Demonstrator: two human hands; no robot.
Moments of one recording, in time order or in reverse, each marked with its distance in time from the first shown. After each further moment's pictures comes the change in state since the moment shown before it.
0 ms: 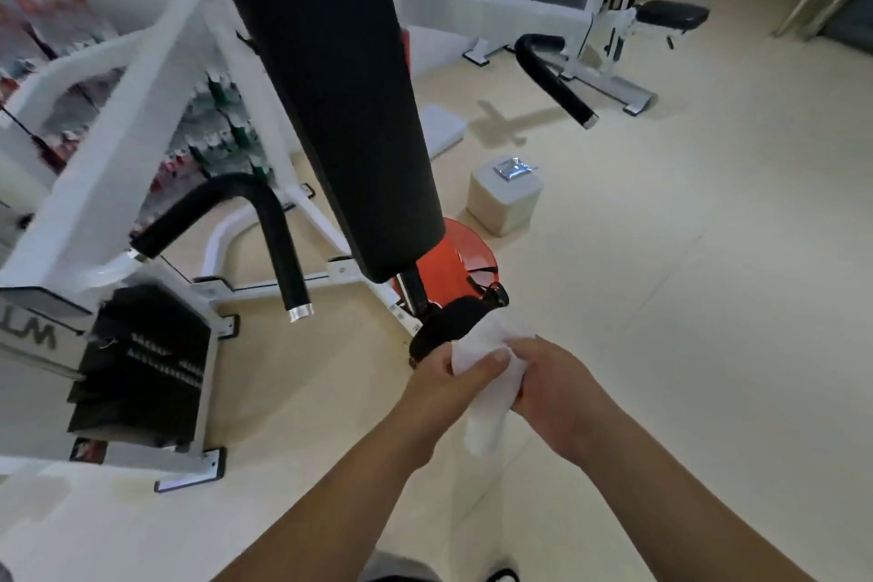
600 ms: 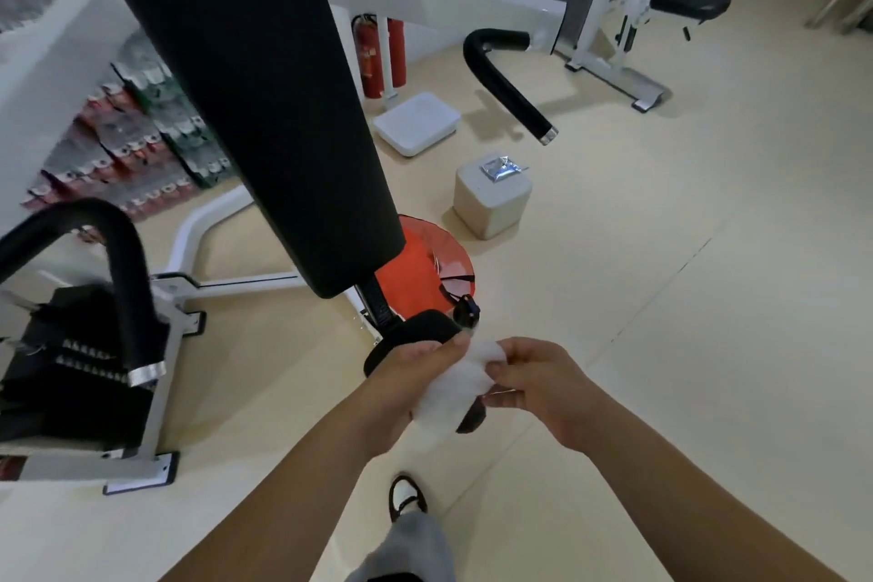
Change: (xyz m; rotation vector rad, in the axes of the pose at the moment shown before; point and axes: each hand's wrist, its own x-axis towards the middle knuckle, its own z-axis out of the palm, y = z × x) left_hand 0.117 0.036 0.081 -0.126 -0.026 -0.073; right_hand 0.091 -0.086 -0.135 -0.391 -0.128 -0.016
